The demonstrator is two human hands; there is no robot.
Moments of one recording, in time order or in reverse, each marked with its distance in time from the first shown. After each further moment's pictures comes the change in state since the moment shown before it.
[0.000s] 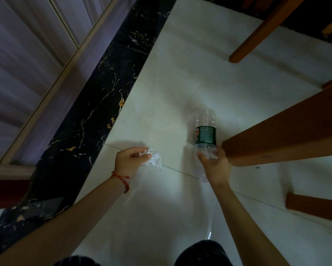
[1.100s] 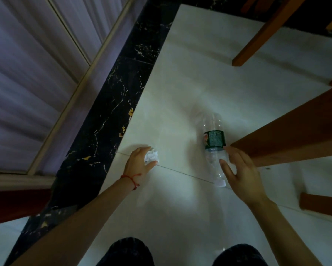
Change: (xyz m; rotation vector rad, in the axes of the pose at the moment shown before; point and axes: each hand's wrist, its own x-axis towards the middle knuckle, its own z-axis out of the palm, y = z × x) left_hand 0.025 -0.009 -0.023 0.756 -0.195 0.276; right_hand -0.014 0.002 -0.053 -0.368 -0.052 -0.645
